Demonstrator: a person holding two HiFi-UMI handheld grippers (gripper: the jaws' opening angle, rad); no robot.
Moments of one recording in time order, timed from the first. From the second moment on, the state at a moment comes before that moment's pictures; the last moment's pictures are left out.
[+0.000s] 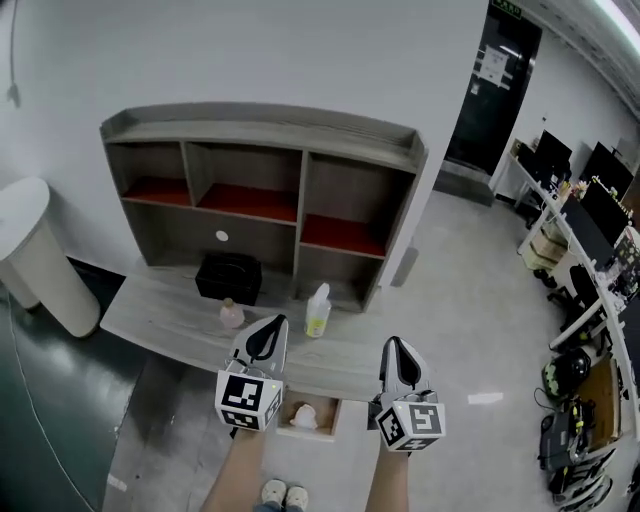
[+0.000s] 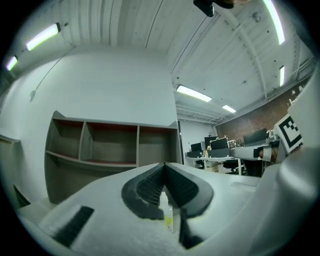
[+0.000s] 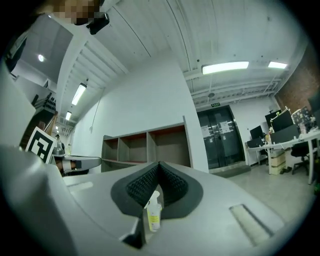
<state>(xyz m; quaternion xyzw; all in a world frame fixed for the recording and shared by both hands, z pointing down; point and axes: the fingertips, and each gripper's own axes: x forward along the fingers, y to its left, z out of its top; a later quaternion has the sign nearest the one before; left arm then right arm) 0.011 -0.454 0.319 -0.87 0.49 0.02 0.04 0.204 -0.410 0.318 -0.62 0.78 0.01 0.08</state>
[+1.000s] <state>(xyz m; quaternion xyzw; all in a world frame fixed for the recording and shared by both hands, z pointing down) 0.017 -0.415 0.250 -0.88 0.47 0.06 0.09 0.212 -0.377 0.271 -0.62 0.78 0.04 0.09</state>
